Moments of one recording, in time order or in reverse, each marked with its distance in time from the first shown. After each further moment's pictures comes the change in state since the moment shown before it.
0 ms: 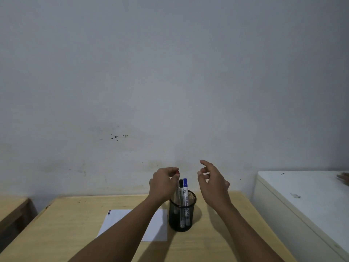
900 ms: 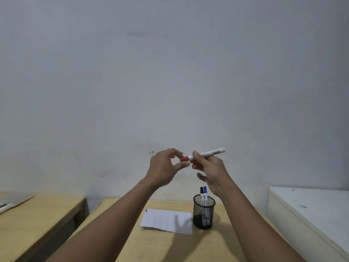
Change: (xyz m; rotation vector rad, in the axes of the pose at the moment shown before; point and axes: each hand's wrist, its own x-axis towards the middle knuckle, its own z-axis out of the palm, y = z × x) left_hand -0.100 0.096 -0.176 0.160 0.160 0.379; right_hand -0.073 -0.171 -0.049 0.823 -0.295 0.144
